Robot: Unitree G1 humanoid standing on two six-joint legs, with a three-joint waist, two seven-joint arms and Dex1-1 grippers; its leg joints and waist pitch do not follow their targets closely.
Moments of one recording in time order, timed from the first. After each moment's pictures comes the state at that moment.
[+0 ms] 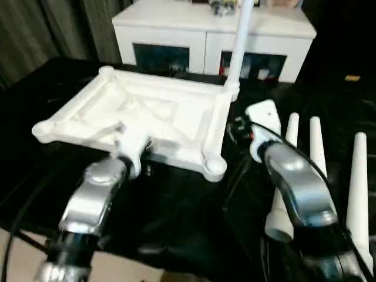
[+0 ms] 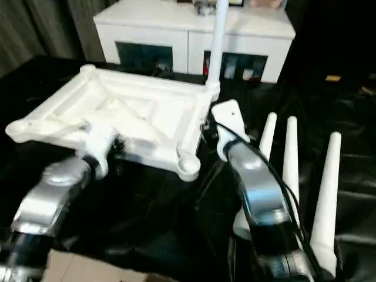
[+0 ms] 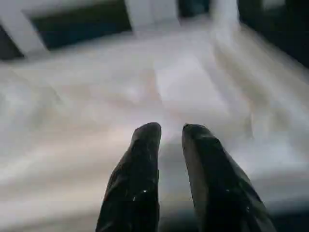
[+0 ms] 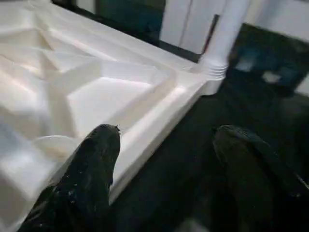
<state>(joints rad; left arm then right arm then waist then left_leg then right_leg) -0.36 0.23 0.01 -0.05 -0.04 0.48 -0.28 -0.41 -0.15 0.07 -0.11 -0.03 0.67 0.19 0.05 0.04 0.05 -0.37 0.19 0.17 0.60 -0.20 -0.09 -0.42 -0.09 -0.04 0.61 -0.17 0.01</state>
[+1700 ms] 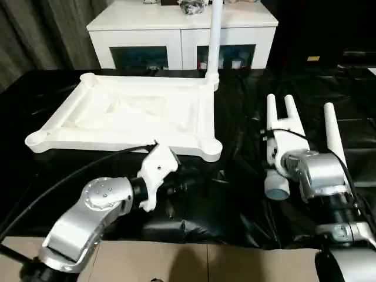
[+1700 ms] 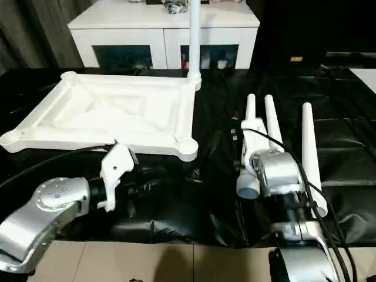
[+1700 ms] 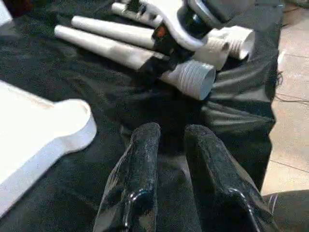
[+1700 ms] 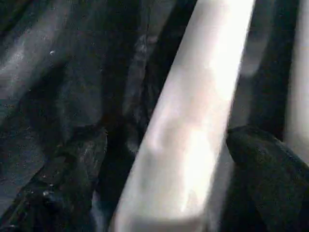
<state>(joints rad) -0.24 0.45 -0.25 -0.38 -0.27 0.59 -0.79 -0.66 -0.26 -0.07 0.37 0.01 1.13 0.16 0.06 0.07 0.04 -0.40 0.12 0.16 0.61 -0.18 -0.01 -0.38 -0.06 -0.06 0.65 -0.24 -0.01</state>
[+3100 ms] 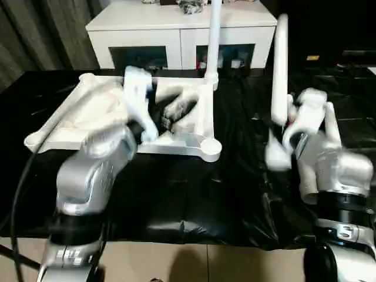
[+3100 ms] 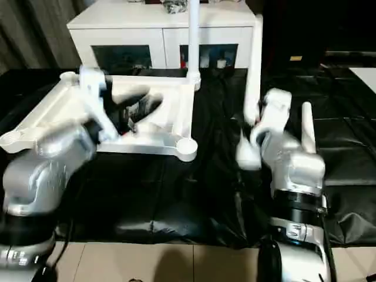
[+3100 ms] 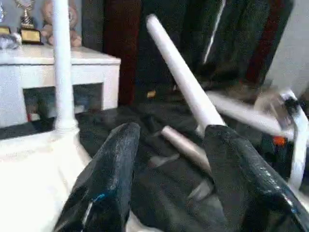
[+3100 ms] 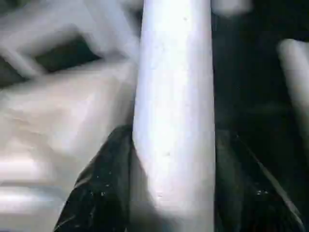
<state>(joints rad) -0.61 0.12 0.08 -0.13 -0.46 0.69 -0.43 -0.65 -0.14 -0.41 0.08 0.32 0.86 0.28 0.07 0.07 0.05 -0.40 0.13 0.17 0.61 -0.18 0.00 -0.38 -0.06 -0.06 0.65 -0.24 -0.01</state>
